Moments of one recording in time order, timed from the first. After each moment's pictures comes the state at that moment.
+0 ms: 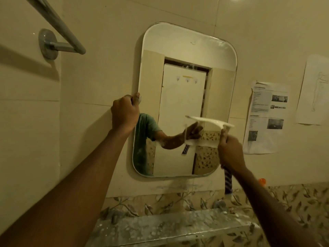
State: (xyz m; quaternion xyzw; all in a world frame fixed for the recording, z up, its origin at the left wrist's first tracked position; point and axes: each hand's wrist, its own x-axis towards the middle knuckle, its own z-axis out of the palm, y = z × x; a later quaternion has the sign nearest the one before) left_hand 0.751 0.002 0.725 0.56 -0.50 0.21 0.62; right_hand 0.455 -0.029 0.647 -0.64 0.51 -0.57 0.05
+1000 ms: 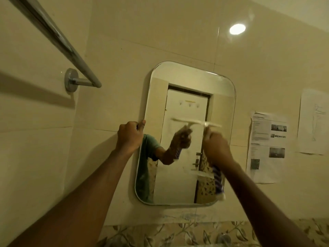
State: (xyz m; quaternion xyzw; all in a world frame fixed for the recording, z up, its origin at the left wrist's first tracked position) left_hand 0.758 0.011 0.737 0.60 -0.52 0.12 0.60; right_hand 0.514 0.006 0.746 -0.68 0.53 -0.51 0.02
